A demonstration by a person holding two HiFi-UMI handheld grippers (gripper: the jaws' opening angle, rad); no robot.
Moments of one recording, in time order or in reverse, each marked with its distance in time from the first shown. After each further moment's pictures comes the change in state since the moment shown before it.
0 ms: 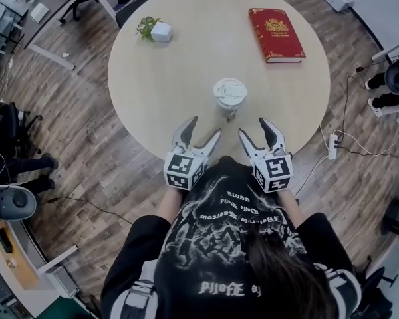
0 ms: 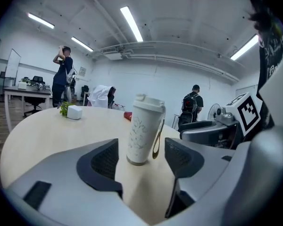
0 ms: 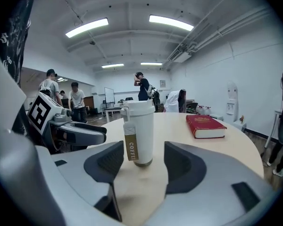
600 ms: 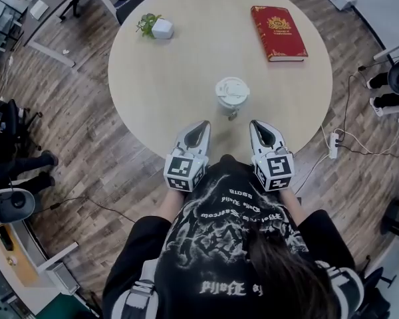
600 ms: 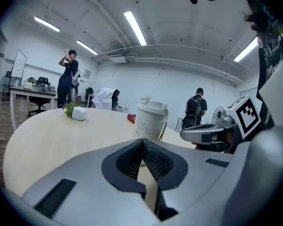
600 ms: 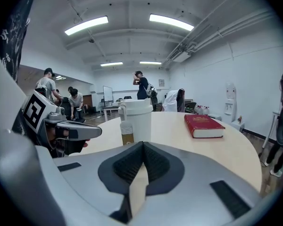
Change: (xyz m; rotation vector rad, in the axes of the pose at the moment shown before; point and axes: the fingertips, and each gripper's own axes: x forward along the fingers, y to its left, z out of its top) left arm -0.005 0.005 0.004 -0.029 -0.037 0.040; right arm 0.005 -0.006 0.000 -0.010 0.014 -0.023
